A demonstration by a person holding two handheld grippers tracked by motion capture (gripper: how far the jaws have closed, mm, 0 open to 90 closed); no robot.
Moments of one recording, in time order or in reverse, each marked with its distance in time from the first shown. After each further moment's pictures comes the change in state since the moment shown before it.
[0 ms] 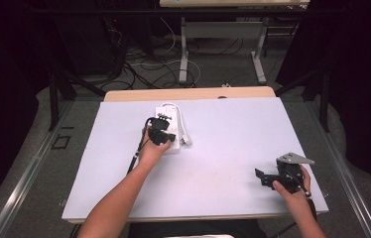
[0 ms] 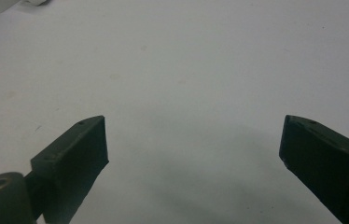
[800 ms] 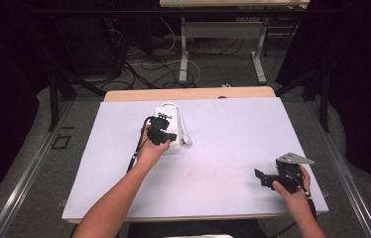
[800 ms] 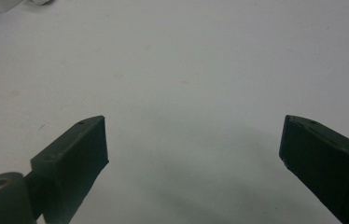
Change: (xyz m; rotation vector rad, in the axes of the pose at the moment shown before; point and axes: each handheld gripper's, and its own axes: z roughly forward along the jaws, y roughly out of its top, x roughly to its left) left arm -0.011 0.001 -0.025 -0.022 -0.052 0.013; right arm 0.001 0.000 0.000 -0.002 0.016 0.004
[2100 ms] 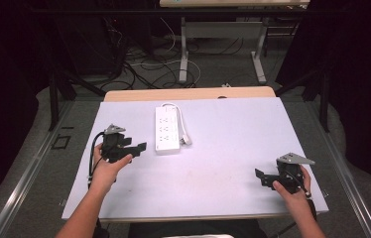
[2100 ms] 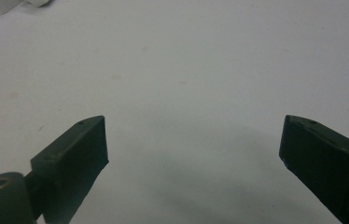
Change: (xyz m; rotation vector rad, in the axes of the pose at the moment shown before) left arm 0.052 -0.084 -0.098 -0.220 0.081 -0.073; right arm 0.000 0.000 -0.001 -0.006 -0.012 0.002
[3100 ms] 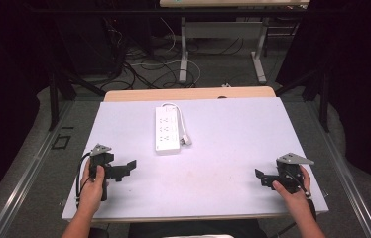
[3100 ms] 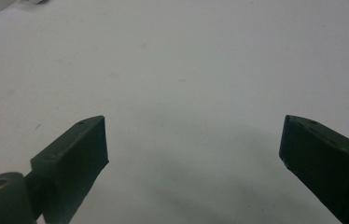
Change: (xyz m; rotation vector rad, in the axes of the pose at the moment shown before) left arm 0.023 -0.061 -0.009 -0.027 0.012 -0.072; right arm 0.000 -0.001 0.001 0.009 -0.004 -0.002
